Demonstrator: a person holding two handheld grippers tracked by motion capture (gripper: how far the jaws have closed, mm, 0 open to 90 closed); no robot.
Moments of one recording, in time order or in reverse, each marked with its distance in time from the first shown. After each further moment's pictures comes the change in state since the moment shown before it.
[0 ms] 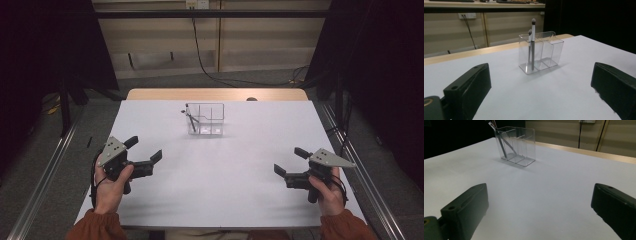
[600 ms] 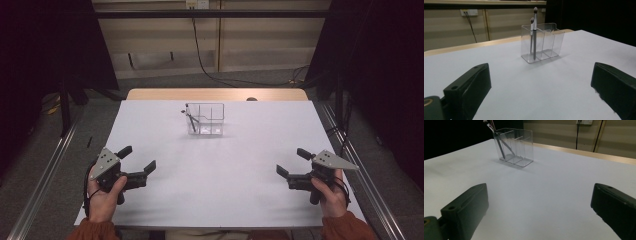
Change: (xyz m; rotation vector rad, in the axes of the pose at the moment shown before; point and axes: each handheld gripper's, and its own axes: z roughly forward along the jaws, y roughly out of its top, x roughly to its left) left arm 0.000 -0.023 -0.021 0.009 0.011 0.001; right arm -0.001 -0.002 -0.007 -0.013 -0.016 0.004
